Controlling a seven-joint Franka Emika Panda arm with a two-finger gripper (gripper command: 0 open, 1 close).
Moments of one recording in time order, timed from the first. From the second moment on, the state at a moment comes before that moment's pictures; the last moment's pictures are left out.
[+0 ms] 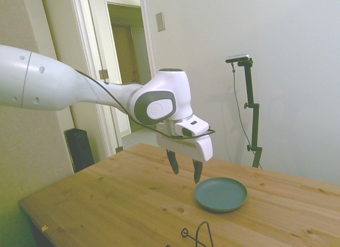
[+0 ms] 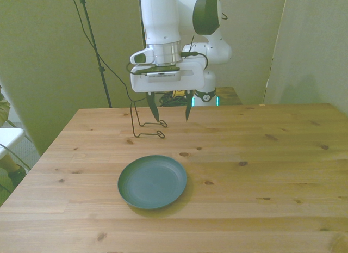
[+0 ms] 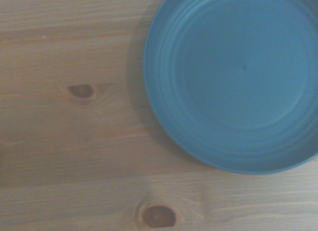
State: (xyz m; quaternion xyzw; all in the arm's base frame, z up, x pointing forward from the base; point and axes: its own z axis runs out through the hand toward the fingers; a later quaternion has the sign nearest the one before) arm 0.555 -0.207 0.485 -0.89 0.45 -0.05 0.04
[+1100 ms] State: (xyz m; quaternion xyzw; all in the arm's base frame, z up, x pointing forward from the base) arm 0.644 -0.349 0.462 -0.88 0.48 -0.01 0.08
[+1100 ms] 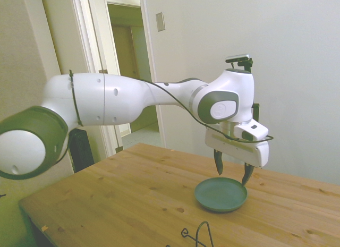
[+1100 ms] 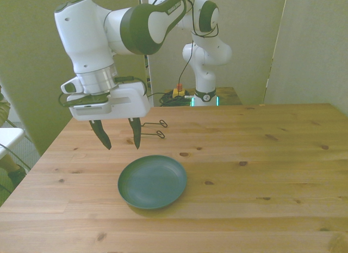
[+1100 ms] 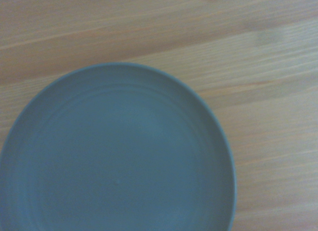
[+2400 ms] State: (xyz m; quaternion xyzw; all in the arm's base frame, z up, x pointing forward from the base) arm 0.694 -0.349 0.369 -0.90 0.41 0.04 0.12
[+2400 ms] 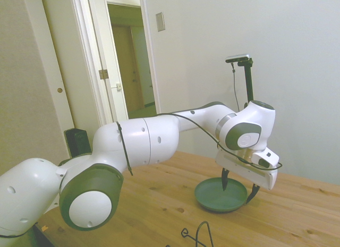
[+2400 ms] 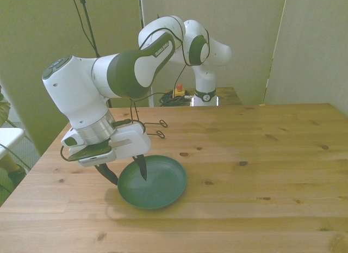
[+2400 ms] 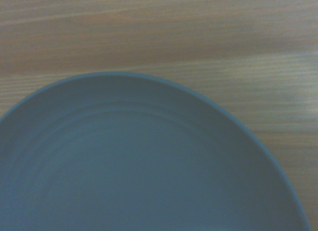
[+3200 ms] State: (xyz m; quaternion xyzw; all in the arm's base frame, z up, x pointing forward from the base) arm 0.693 -0.355 0.357 -0.90 0.41 0.05 0.12
